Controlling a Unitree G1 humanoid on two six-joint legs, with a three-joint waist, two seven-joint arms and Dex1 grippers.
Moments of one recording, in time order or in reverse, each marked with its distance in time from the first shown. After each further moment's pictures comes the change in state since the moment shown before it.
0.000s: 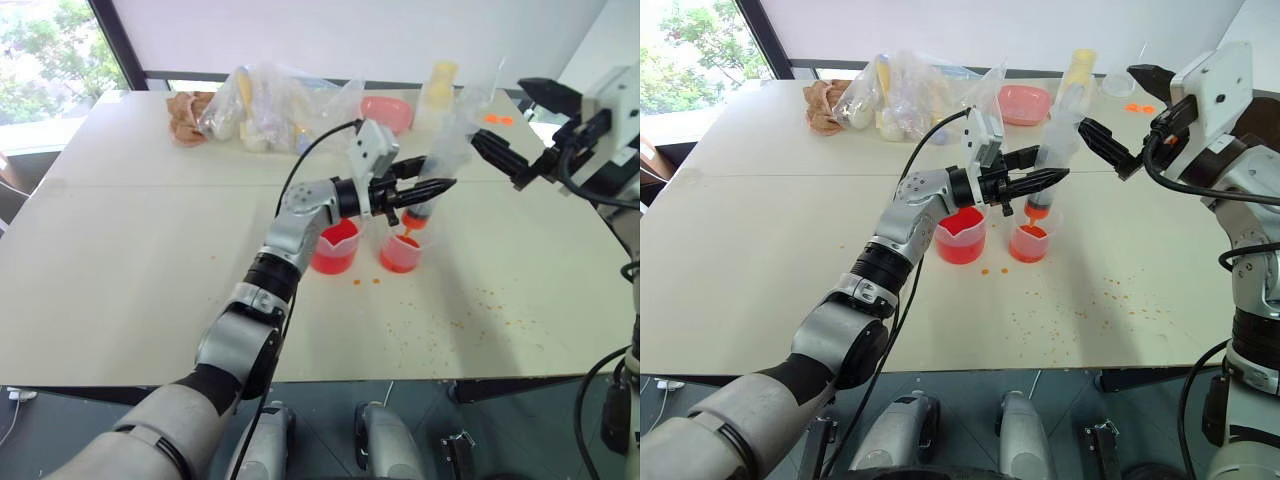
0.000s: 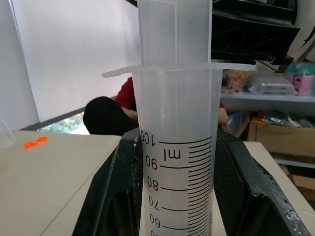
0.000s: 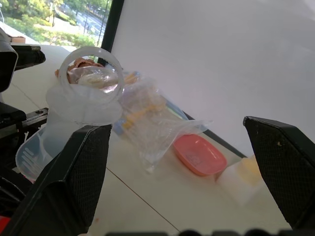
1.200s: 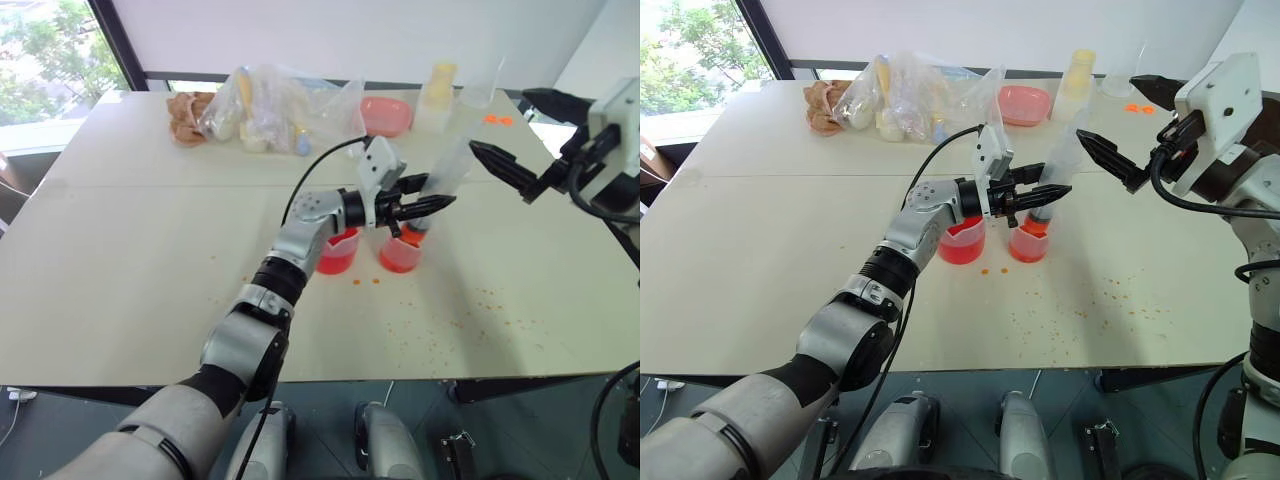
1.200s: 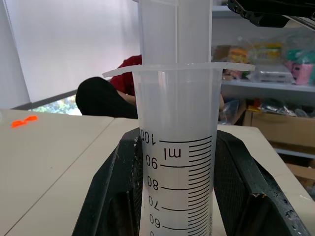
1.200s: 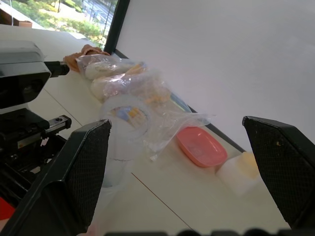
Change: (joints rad) left arm -0.006 -0.024 0.000 0.088 0.044 -0.021 -0.004; right arm 0.071 -0.043 -0.039 -0.064 0.022 0.016 0.031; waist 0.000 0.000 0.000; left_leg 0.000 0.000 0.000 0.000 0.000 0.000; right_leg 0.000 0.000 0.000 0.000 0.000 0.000
